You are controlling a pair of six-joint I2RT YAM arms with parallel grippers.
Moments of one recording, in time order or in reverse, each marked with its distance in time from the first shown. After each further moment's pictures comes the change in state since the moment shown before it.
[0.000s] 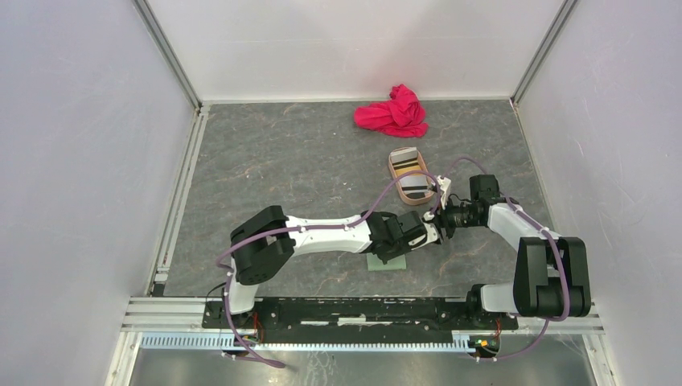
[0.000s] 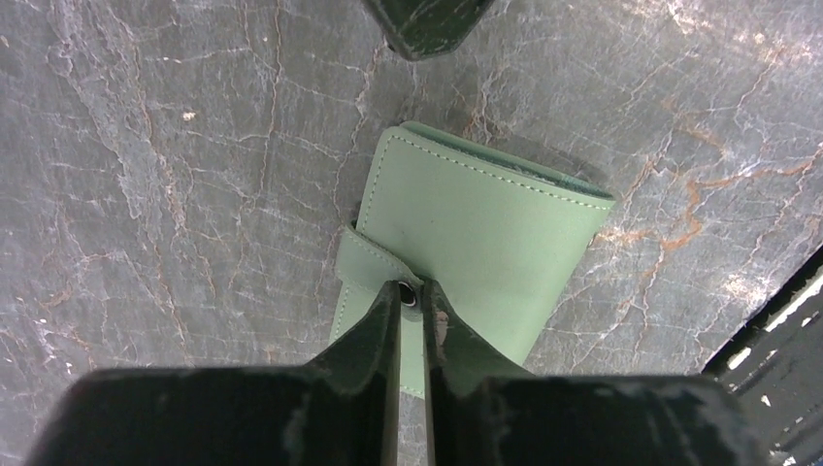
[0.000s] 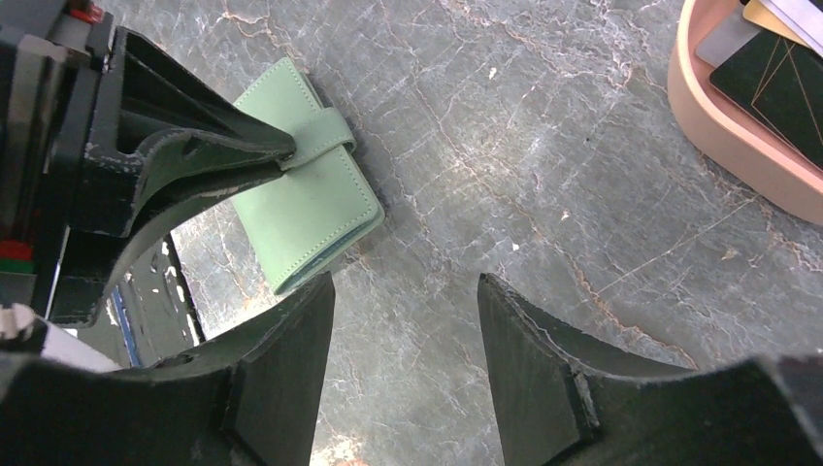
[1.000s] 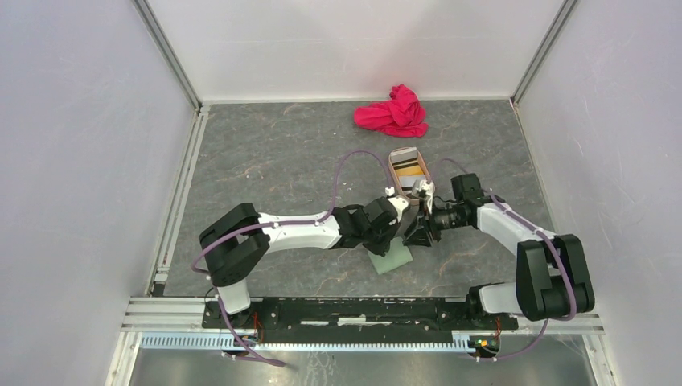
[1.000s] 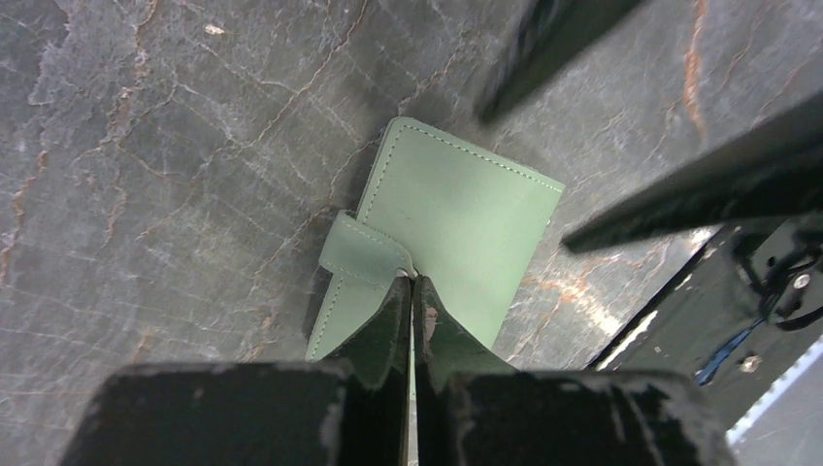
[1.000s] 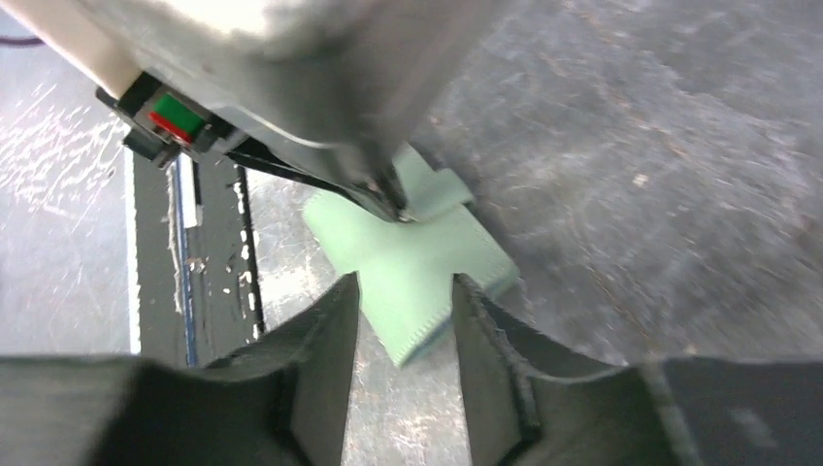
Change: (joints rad) left arm 0.119 -0.176 -0.282 0.326 0.182 -0.461; right arm 0.122 -0.013 0.015 0.006 -0.103 -0.012
